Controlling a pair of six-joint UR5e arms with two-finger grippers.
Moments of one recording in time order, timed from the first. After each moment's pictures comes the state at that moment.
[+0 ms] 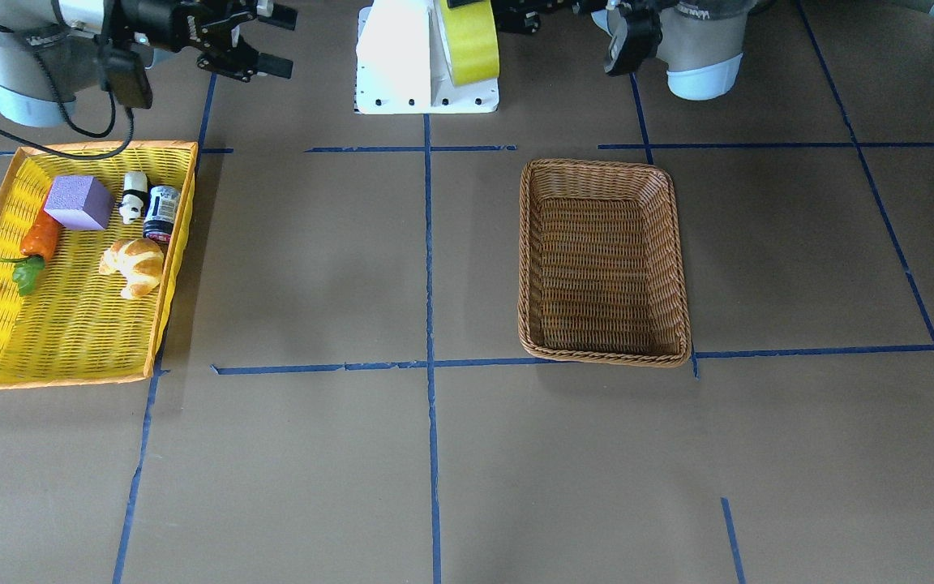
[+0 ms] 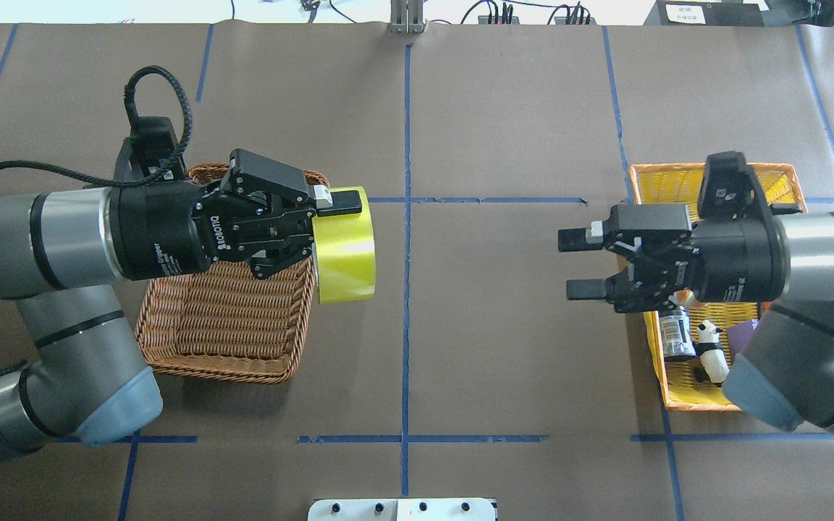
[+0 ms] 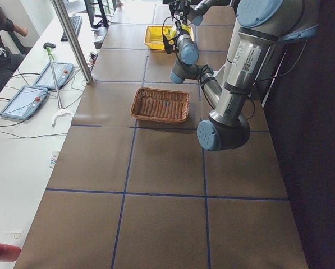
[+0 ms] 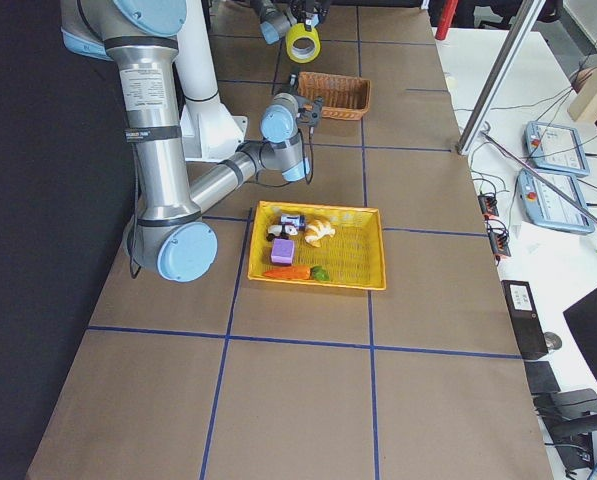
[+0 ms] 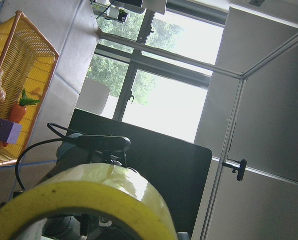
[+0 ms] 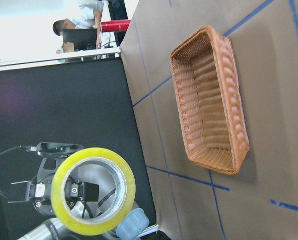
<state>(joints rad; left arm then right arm) -0.62 -1.97 -1.86 -3.04 -1.87 -2.19 0.73 -1.44 1.91 -0.01 2.12 2.10</state>
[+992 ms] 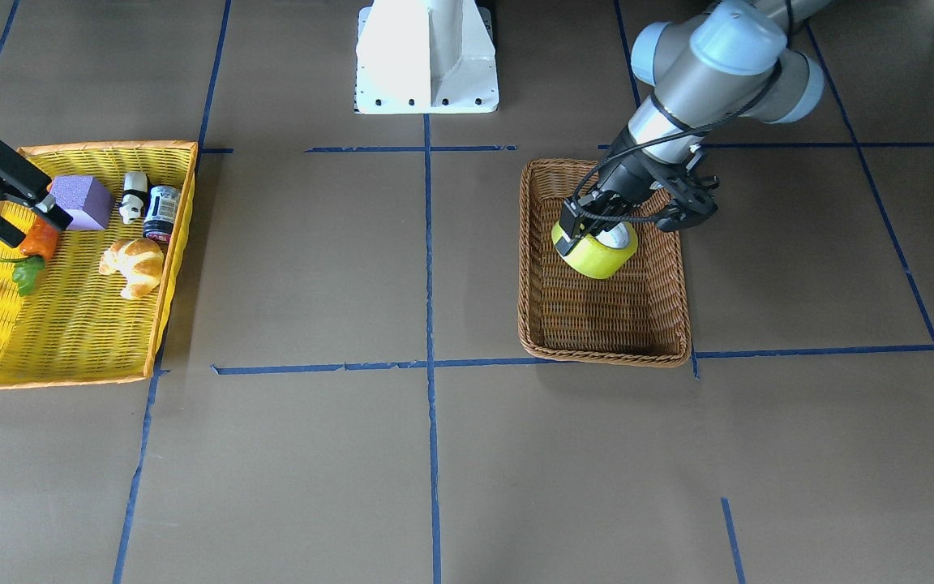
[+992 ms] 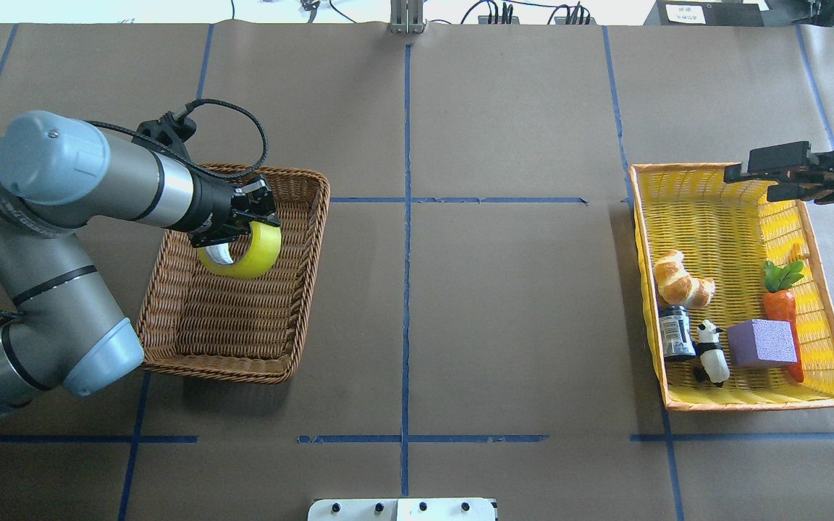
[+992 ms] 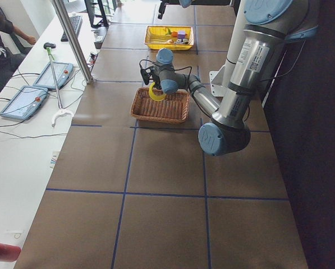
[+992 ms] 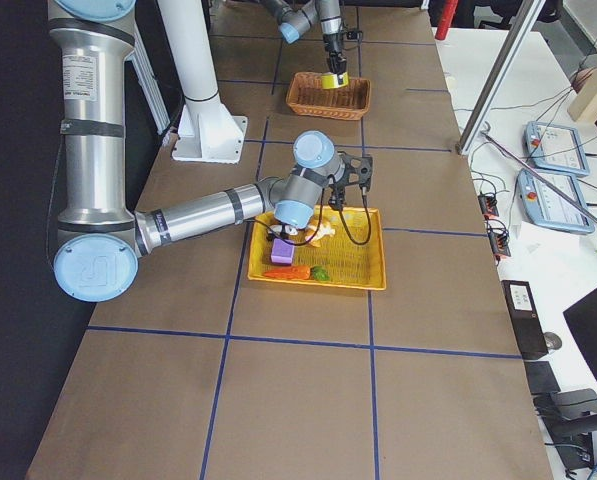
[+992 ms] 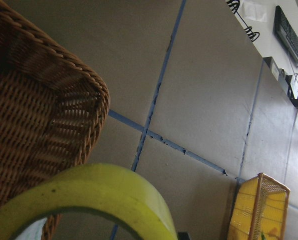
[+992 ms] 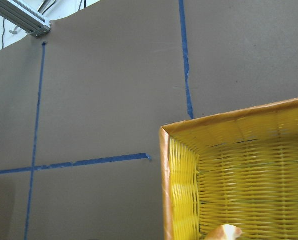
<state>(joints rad) -0.68 -1.96 -1.83 -1.99 -1.94 -1.70 1.10 -1.61 1.87 -0.73 2.28 1.18</state>
